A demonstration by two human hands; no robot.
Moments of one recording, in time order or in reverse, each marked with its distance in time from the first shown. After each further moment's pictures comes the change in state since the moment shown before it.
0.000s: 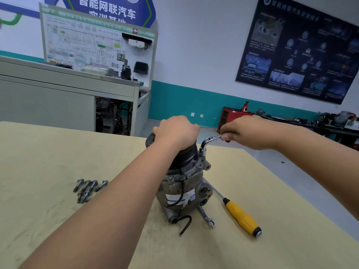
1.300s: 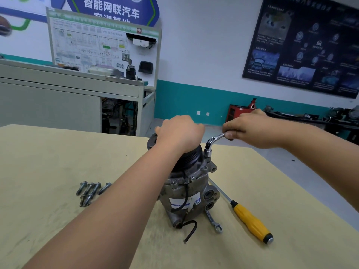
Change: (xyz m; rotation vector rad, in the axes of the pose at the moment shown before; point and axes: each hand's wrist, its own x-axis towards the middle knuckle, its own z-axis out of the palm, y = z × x) left_hand 0.004 -0.002 0.002 0.028 0.017 0.027; right_hand 0.018 0.012 0.012 -0.010 0.091 -0.084
